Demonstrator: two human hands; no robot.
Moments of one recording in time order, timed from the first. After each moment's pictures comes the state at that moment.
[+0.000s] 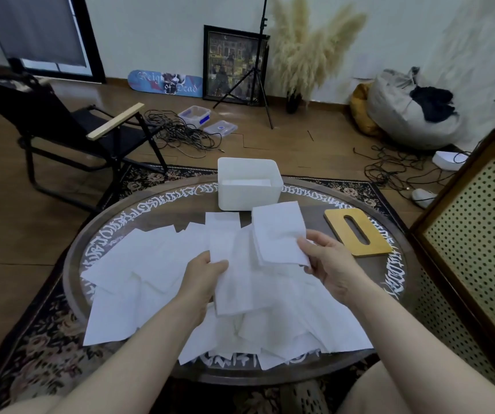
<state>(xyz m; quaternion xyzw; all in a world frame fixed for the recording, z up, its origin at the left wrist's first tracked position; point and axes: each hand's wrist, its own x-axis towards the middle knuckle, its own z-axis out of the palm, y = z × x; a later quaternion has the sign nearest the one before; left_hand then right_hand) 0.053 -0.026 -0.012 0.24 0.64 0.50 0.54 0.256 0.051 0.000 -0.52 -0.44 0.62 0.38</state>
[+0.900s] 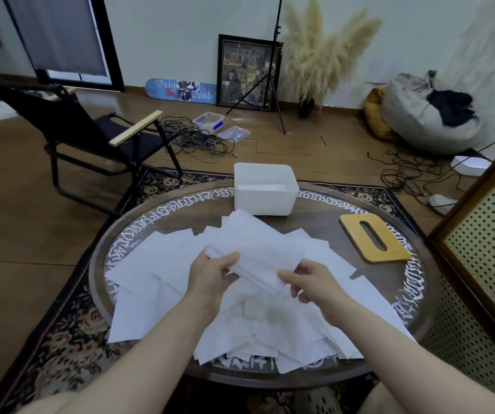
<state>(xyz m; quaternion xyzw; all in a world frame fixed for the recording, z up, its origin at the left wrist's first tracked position) 0.038 -0.024 -0.014 0.15 0.49 0.65 0.56 0.219 0.025 -0.018 -0.56 -0.55 0.56 0.26</state>
